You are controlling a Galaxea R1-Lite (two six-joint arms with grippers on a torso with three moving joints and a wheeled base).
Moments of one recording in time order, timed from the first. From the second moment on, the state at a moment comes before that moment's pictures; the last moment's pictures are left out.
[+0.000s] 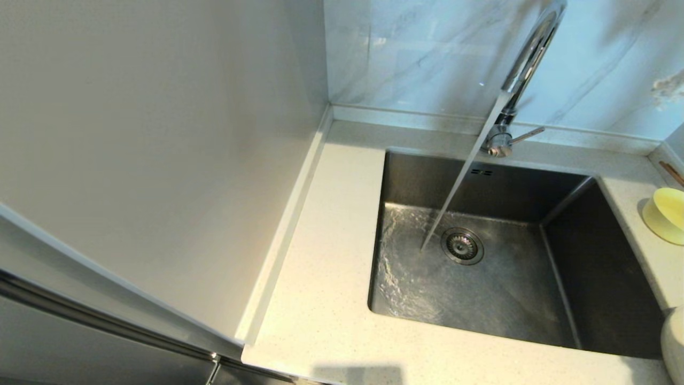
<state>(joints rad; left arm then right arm) 0.00 0.00 0.00 0.00 0.00 0.00 -0.19 1.59 -1.98 0.75 0.13 0.39</state>
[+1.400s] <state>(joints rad) 0.00 0.00 0.00 0.00 0.00 0.00 -0.27 1.04 -0.82 0.63 -0.10 0.02</state>
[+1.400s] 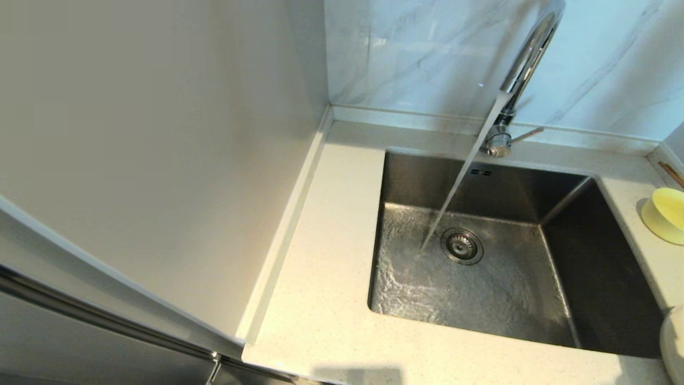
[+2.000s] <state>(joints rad) 0.00 0.00 0.00 0.00 0.00 0.00 -0.24 1.18 -0.55 -0.02 -0.31 -0.20</state>
